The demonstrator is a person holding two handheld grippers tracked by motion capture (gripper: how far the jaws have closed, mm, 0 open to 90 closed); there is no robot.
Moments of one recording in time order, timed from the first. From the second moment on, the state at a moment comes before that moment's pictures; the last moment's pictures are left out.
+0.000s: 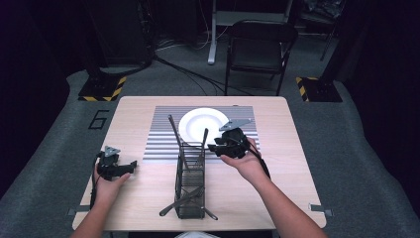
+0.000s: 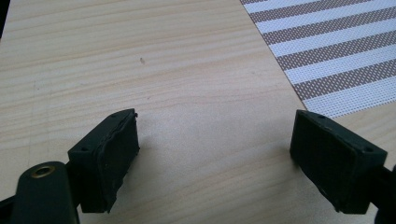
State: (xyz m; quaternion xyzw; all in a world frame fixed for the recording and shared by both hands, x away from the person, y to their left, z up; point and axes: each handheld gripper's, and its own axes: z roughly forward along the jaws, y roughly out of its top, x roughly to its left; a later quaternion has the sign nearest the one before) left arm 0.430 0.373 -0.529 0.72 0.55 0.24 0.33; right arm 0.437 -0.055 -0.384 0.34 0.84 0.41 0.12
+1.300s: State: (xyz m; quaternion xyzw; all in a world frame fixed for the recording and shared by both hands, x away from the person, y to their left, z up) left arm 0.431 0.373 -0.529 0.73 0.55 0.24 0.33; right arm 0.443 -0.017 -0.381 0.29 0.85 0.42 0.12
